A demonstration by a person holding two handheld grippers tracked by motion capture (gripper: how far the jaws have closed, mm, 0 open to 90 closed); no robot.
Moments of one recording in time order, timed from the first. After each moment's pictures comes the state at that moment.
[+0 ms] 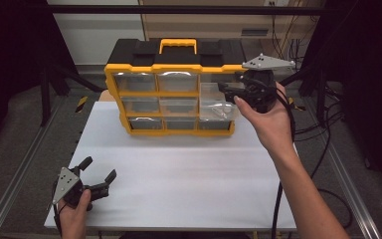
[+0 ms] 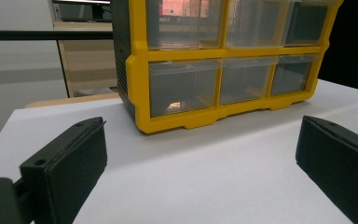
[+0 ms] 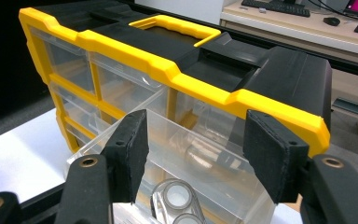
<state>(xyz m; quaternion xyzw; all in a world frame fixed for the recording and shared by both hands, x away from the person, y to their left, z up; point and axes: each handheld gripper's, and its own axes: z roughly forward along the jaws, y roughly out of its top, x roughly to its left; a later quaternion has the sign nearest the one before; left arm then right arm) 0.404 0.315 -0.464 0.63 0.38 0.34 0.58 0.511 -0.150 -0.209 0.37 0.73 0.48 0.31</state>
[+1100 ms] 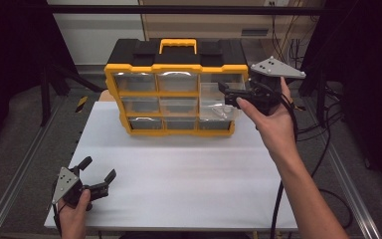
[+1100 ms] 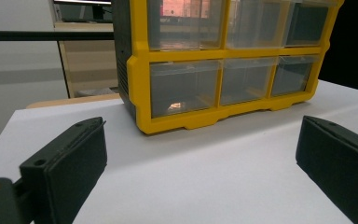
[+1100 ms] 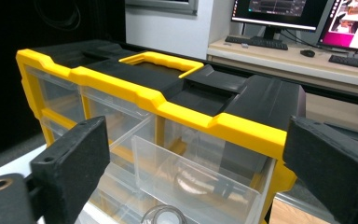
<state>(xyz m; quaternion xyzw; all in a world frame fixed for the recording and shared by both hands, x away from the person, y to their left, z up) 0.405 0.316 -0.464 0.63 0.38 0.34 0.58 0.505 -0.159 -0.216 0.37 0.67 0.54 0.35</state>
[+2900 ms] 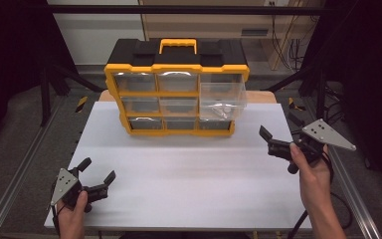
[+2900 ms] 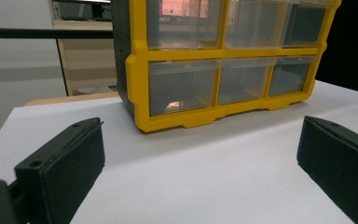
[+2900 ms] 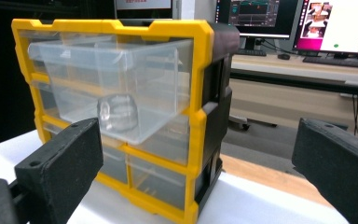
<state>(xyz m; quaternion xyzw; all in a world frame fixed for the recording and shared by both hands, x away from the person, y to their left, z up) 0.399 0.316 -0.462 0.63 0.38 0.34 0.59 0.438 -0.262 -0.320 0.38 0.62 0.58 0.36</state>
